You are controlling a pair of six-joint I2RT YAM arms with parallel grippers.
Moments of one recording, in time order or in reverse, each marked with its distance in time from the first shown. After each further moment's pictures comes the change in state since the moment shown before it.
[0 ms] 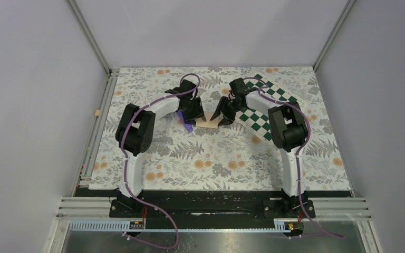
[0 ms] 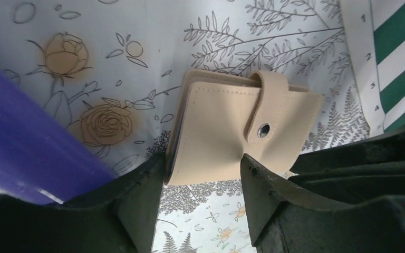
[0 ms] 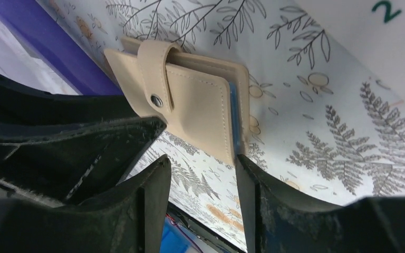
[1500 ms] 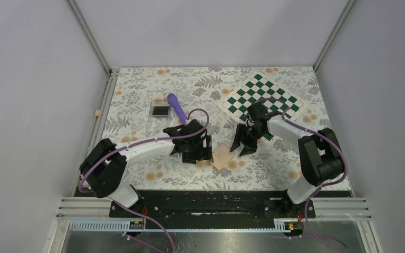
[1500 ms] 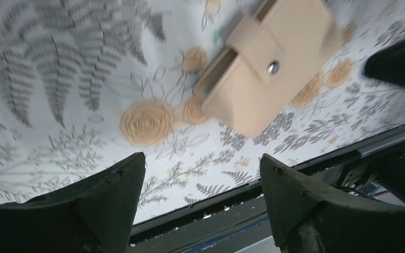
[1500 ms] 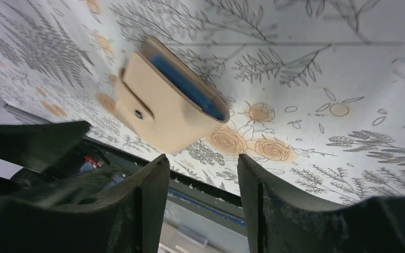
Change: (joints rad) left arm -0.415 -0.571 -0.630 0.029 -0.104 -0.210; right arm -0.002 -0.534 -0.589 -0.122 0.090 -0.180
